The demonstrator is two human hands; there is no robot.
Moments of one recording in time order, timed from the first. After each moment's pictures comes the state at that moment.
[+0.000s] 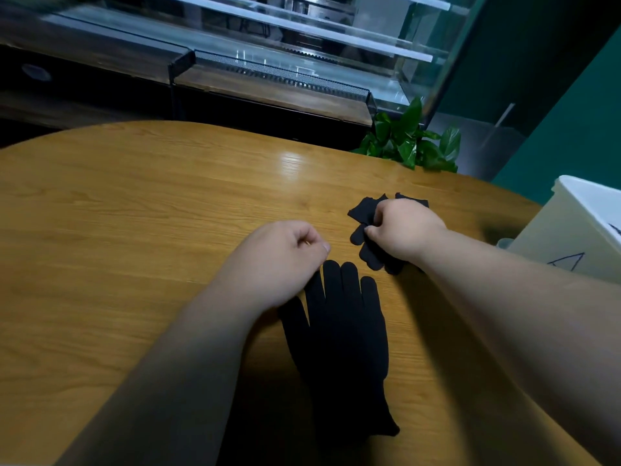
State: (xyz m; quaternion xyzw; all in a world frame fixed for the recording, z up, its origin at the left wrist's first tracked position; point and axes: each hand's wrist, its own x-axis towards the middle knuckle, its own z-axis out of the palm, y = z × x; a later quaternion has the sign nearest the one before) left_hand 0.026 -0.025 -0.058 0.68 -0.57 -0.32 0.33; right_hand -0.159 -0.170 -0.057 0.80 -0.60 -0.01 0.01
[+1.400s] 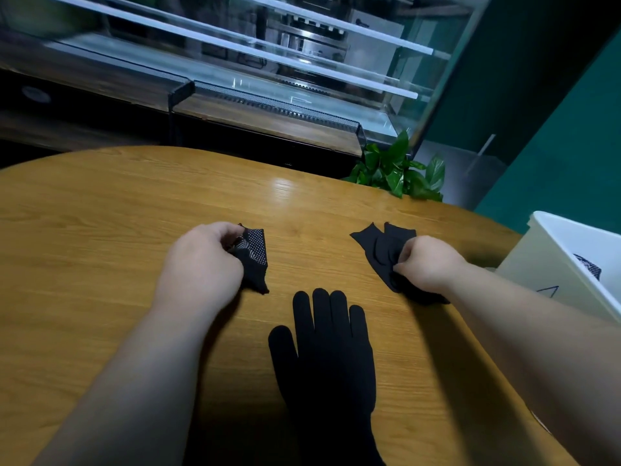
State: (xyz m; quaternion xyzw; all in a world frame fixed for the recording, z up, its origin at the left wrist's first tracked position) left_hand 0.074 -0.033 -0.063 0.80 -0.42 -0.18 0.40; right_hand -0.206 -0.171 -0.042 0.74 -0.67 -0.02 -0.07
